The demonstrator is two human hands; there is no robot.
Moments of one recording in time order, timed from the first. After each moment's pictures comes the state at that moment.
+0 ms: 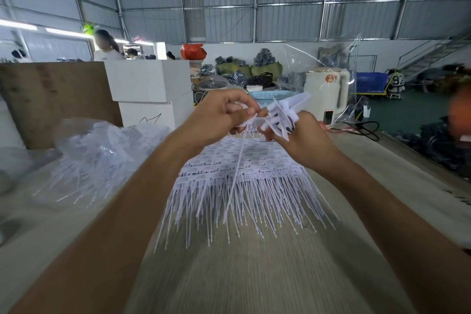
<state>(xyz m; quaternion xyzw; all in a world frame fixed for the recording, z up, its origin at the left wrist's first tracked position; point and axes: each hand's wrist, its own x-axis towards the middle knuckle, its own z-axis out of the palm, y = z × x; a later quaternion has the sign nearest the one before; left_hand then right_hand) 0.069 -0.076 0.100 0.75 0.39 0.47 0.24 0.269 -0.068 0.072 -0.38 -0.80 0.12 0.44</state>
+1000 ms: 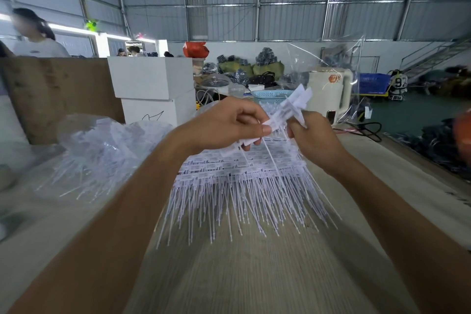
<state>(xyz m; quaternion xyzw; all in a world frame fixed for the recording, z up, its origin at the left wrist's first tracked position) 0.068 -0.082 0.102 0.82 0.36 0.34 0.27 0.276 -0.046 0.064 -0.49 -0.73 0.11 0.46</state>
